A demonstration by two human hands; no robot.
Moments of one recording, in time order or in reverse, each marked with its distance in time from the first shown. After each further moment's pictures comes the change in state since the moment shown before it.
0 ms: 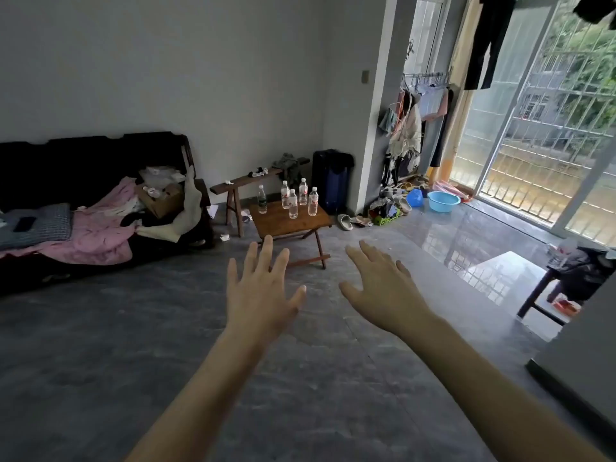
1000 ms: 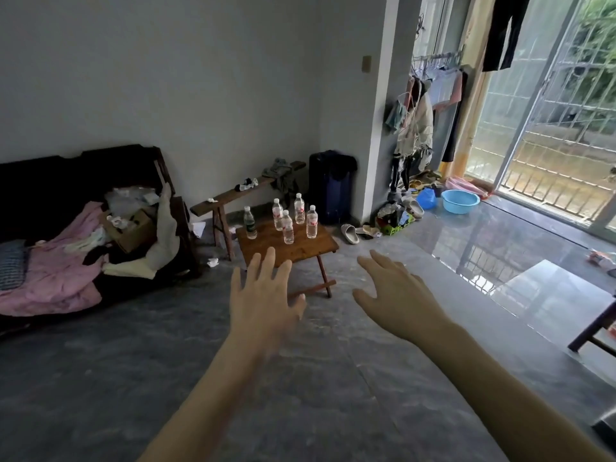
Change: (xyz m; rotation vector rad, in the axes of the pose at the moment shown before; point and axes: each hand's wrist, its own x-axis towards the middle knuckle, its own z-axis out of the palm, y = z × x) left_hand 0.378 -0.003 0.087 0.011 -0.053 0.041; right_hand 0.351 0.106 0.038 0.058 -0.032 0.052
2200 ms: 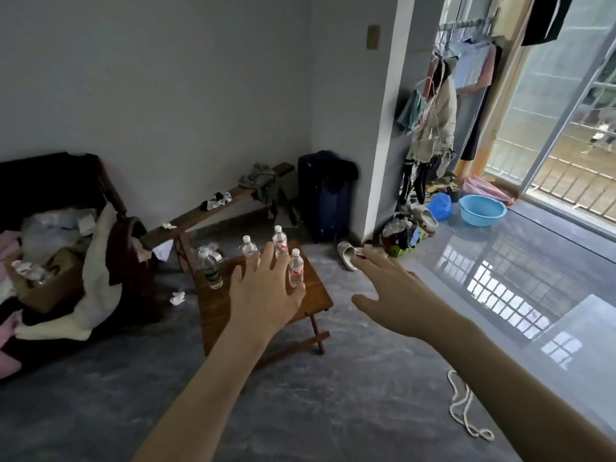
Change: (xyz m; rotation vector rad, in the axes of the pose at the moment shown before) left_hand 0.530 0.047 0.097 -0.021 -0.052 -0.006; right_hand 0.501 0.180 0.017 0.031 -0.190 -0.073
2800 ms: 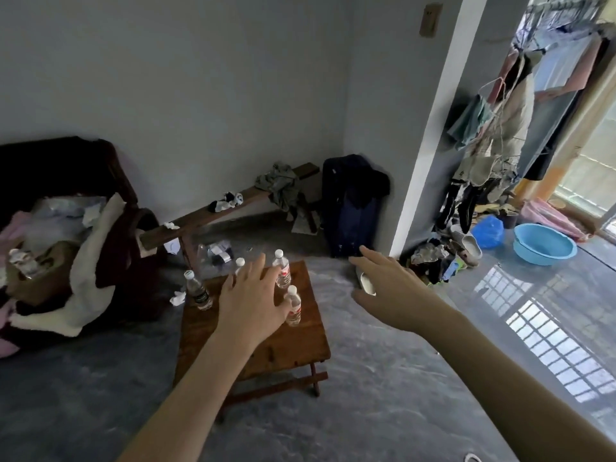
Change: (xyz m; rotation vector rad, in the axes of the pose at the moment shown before) left_hand 0.230 0.034 0.047 0.048 -0.115 -0.178; right_hand 0.262 0.128 -0.042 -0.034 -0.129 -0.120
